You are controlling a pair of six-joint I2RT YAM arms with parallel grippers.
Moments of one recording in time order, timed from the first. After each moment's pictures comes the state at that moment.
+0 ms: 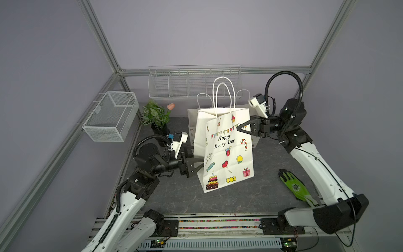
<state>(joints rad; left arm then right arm) -0.48 0.80 0.88 -0.09 0.91 -0.49 0.31 1.37 1.44 0.08 -1.44 0.78</state>
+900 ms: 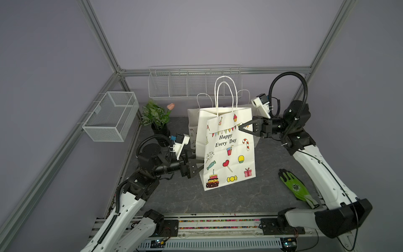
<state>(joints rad) -0.49 0.80 0.90 -0.23 0.84 -0.44 0.30 1.33 1.40 0.04 -1.40 0.77</state>
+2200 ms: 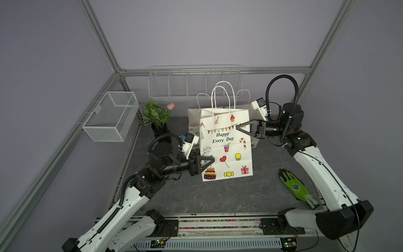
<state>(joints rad) -0.67 0.88 0.93 -0.24 0.64 -0.47 0.30 1.32 1.40 -0.22 -1.18 0.60</state>
